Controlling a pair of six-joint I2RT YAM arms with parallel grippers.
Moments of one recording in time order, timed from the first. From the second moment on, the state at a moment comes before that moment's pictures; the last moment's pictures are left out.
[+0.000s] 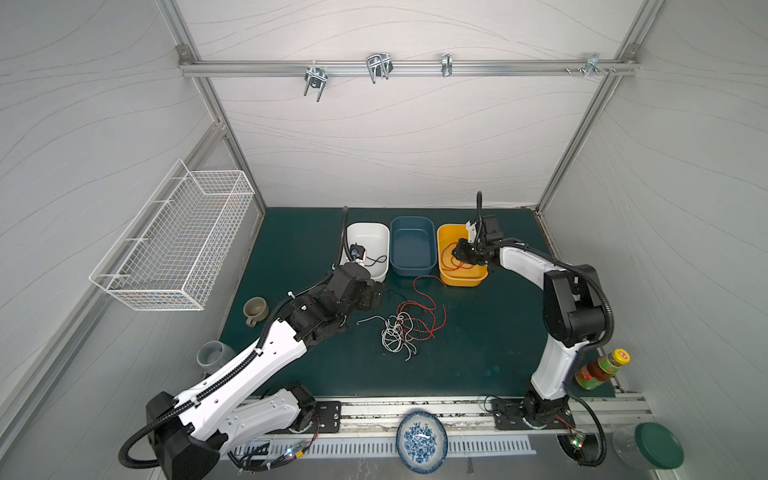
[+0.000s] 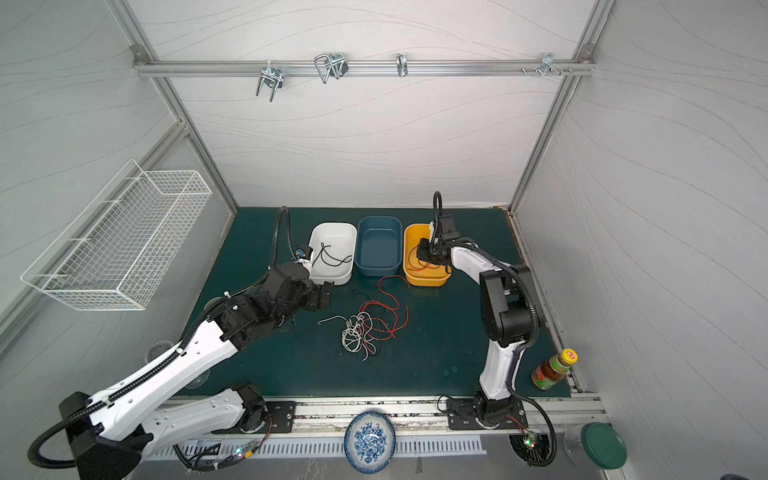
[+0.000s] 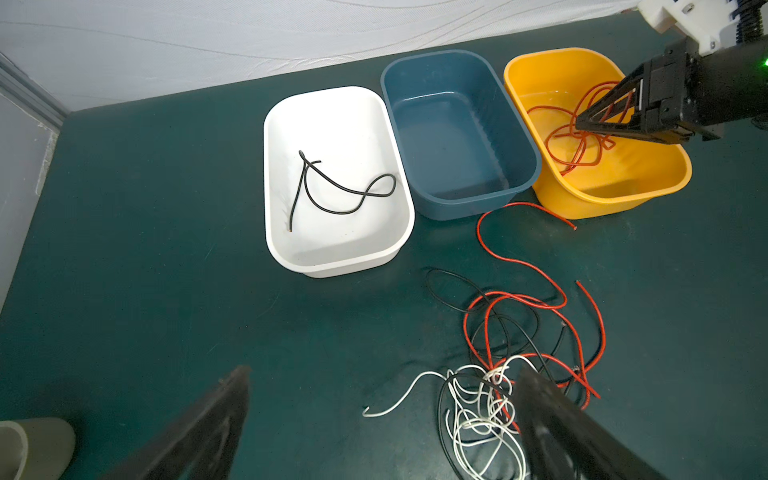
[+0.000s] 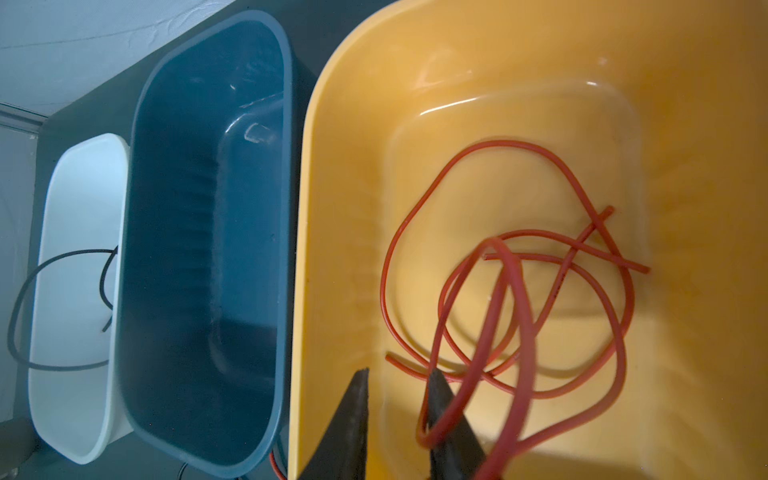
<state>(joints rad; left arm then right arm) -0.72 1.01 0.96 -0.66 -0.41 -0.32 0.28 1.86 1.28 -0.30 -0.23 0.42</state>
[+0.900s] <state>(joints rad) -0.72 1.05 0.96 -0.68 -0.40 -0.32 0.31 1.88 1.48 -0.61 0.03 0.40</state>
